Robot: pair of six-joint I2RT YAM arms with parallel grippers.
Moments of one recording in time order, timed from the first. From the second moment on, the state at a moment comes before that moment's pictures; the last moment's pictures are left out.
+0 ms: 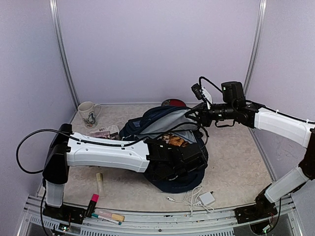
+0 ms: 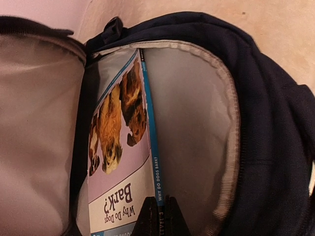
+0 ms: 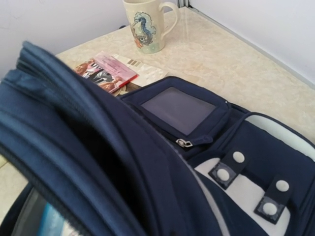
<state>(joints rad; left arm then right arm) -1.36 2.09 1.75 -0.72 -0.70 0.21 0.53 1.43 1.12 -0.12 -0.57 -0.13</state>
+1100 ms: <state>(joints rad) -1.20 2.21 1.86 -0.58 -0.60 0.03 0.53 1.43 1.12 -0.09 -0.61 -0.07</state>
